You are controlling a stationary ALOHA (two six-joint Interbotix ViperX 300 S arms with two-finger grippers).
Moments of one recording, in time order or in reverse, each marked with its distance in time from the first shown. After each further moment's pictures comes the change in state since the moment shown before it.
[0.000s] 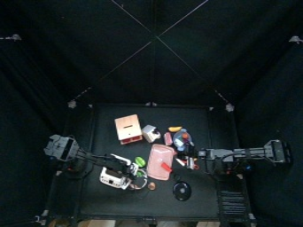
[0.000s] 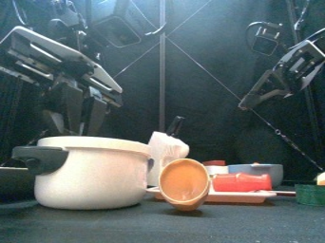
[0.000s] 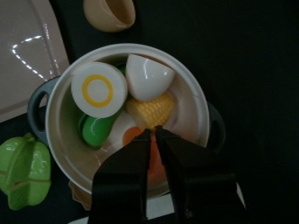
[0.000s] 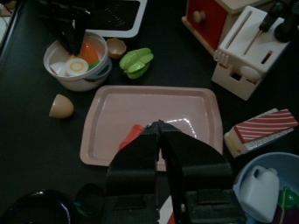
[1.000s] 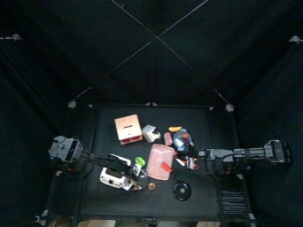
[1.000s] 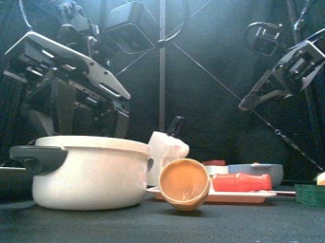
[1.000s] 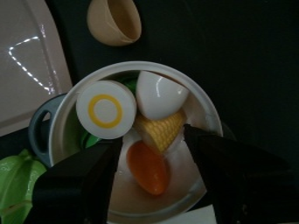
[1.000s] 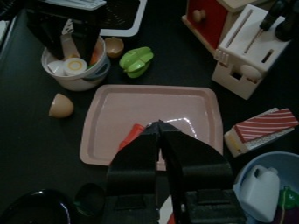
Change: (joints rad) left arm 0.002 0.078 -0.044 -0.017 -0.023 0.000; right arm -0.002 0.003 0.000 0.000 0.000 0.000
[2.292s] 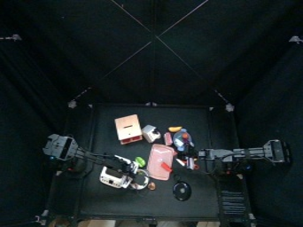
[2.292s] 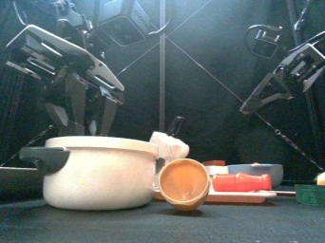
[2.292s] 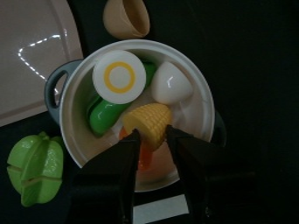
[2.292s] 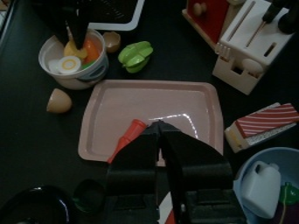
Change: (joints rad) left arm 0.018 -0.097 0.052 0.006 -0.003 -0.002; right arm 0.000 0.011 0.008 0.000 0.000 0.000
